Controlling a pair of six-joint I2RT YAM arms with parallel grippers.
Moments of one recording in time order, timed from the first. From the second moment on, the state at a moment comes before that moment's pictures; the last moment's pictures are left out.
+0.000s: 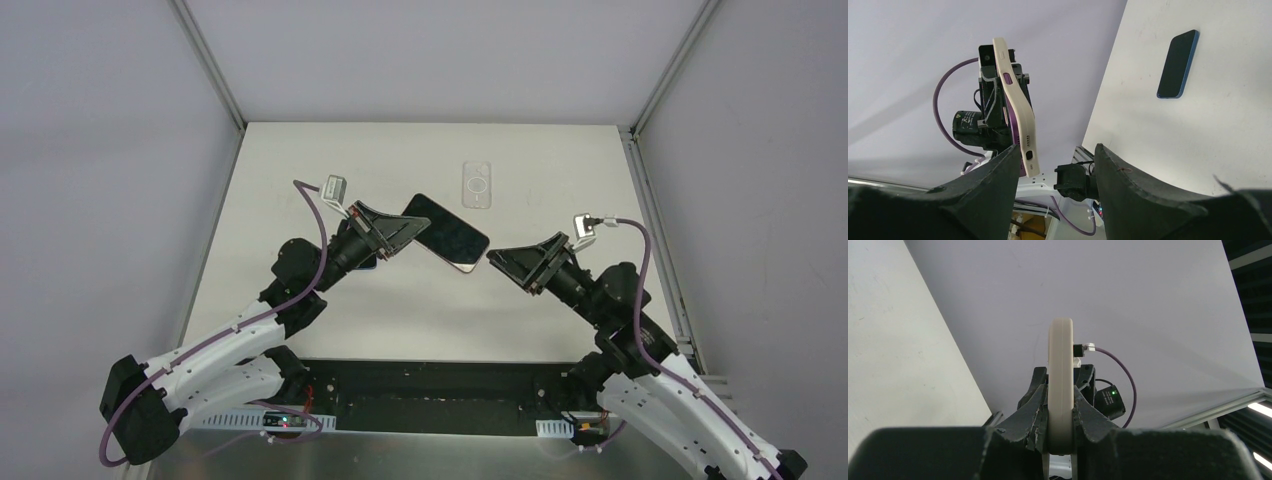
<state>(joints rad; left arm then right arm) -0.77 0.86 0.57 0.60 0.11 -1.27 0.70 0.45 0.56 -0.08 -0.14 1.18</state>
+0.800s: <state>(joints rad) -0.77 0.86 0.58 0.58 0.07 -1.25 0.69 0.57 0.57 -0.02 -0.13 1.25</state>
